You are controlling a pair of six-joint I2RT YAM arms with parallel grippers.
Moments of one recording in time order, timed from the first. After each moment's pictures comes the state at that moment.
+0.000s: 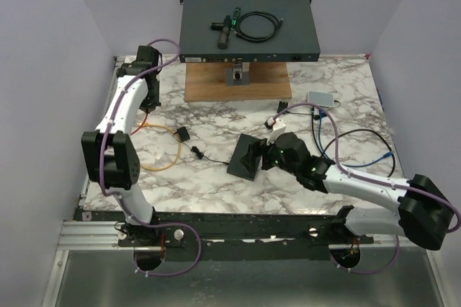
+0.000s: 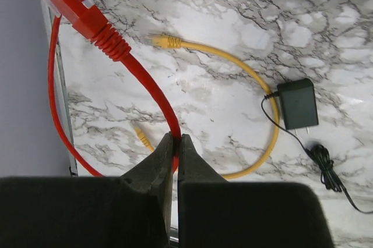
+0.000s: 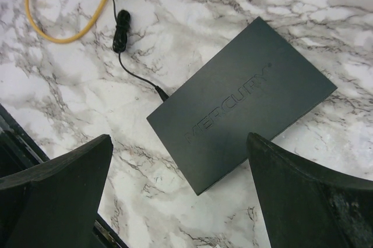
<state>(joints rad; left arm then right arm) -0.06 1.81 1.66 -1.05 -0.25 -0.06 0.88 1.23 0.59 0.16 0.08 0.44</state>
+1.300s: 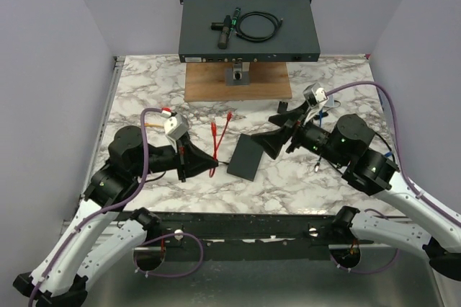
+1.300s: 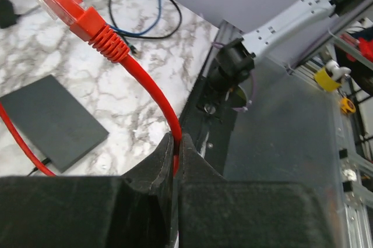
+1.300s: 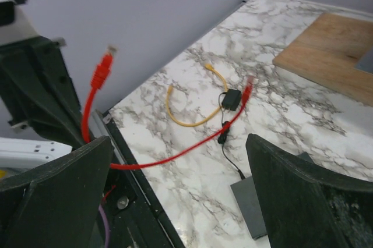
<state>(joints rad) -0.54 0.63 0.92 -0.47 0.74 -0.31 0.88 0.85 0.98 -0.15 -0.05 0.34</state>
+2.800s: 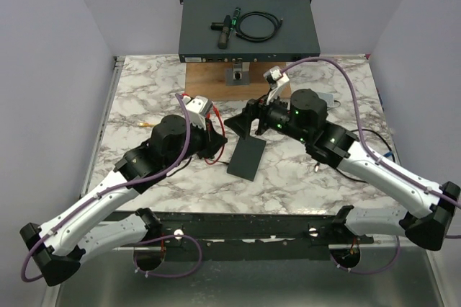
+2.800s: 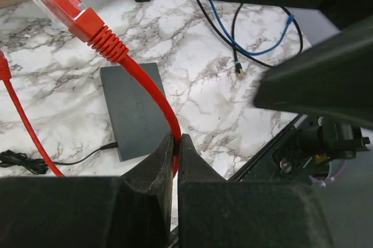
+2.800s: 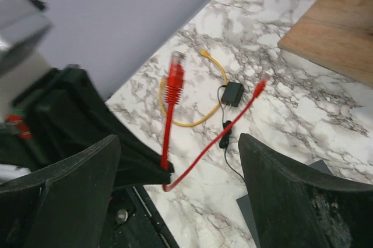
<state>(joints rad) -0.81 0.87 0.92 -0.38 0.05 -0.44 0.88 1.17 1.17 -0.12 -0.10 0.39</state>
